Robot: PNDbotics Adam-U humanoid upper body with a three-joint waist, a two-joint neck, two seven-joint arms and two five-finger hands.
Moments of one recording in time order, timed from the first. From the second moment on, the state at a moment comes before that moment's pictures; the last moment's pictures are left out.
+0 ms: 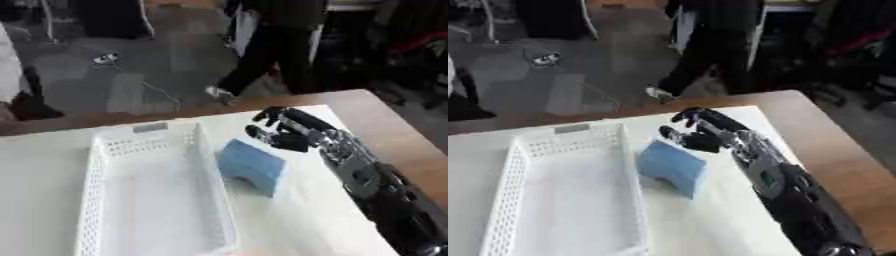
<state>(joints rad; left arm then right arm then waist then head) -0.53 0.45 -0.10 -1.99 -0.25 -0.35 0.07 -0.54 -0.50 0.13 -1.42 0.60 0.07 0.41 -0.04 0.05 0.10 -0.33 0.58</state>
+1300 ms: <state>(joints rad) -0.52 0.45 -0.11 -1.99 -0.24 -0.35 0.07 -0.52 -0.44 0.13 -1.33 0.67 0.08 0.44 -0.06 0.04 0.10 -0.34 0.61</state>
